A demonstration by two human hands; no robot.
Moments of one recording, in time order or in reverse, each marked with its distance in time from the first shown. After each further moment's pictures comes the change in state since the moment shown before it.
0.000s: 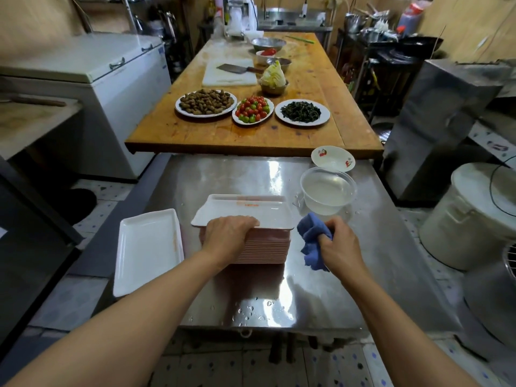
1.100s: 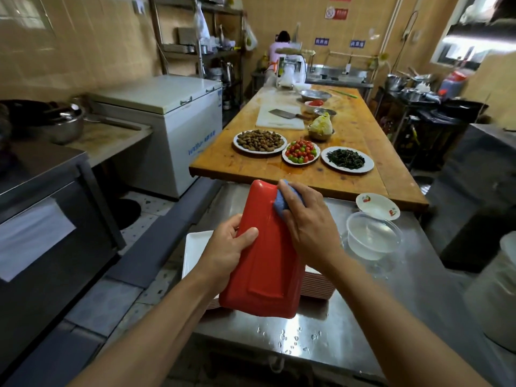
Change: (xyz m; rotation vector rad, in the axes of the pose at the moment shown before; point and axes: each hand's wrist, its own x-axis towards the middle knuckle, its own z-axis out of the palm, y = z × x) left_hand -0.082 -0.032 -0.150 -1.567 0.178 -0.461; right_hand -0.029 -0.152 0.079 -0.479 -0.021 -0.957
